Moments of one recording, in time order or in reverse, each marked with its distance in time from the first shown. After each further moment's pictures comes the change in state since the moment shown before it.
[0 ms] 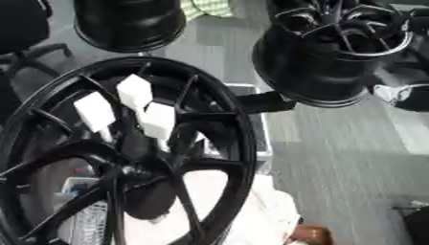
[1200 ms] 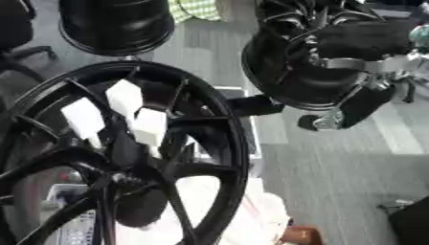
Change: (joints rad) left arm -0.024 0.009 -0.031 0.005 -0.010 0.012 -0.030; right arm -0.342 -0.049 0.312 -0.003 -0.035 -0.214 0.274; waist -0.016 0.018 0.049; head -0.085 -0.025
